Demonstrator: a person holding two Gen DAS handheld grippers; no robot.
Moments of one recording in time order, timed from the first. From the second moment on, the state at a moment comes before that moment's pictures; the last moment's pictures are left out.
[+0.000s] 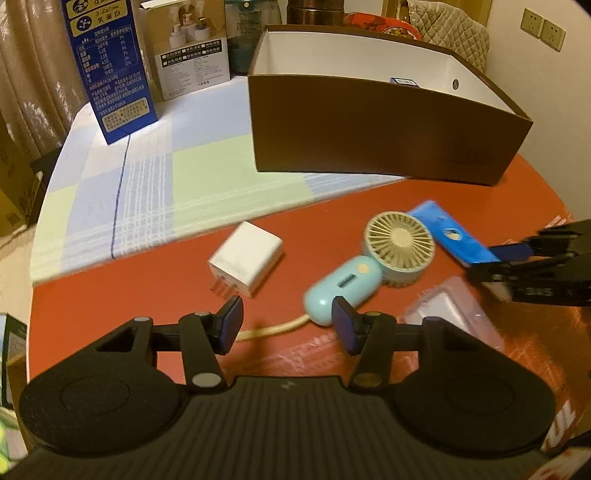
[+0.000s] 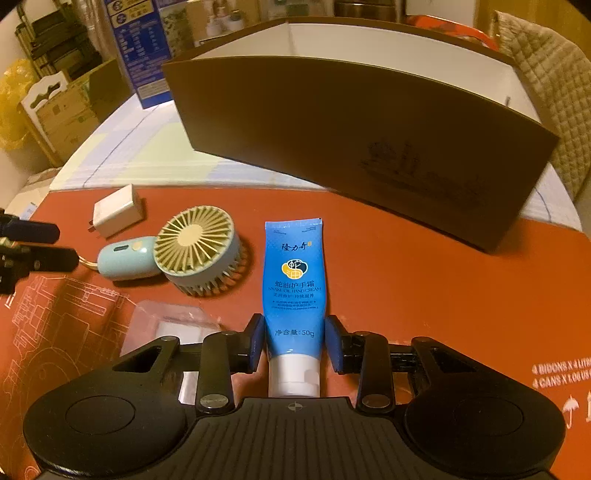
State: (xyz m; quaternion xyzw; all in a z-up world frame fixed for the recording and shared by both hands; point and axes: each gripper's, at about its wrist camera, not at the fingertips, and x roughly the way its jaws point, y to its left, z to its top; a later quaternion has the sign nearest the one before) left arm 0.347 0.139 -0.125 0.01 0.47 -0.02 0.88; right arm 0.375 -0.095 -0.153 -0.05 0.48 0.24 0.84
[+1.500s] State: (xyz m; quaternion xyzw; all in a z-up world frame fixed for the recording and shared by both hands) left arm 0.387 0.163 -0.168 -0.01 0.52 0.03 0.85; right arm 0.371 -0.147 -0.151 -0.05 0.49 0.12 0.86
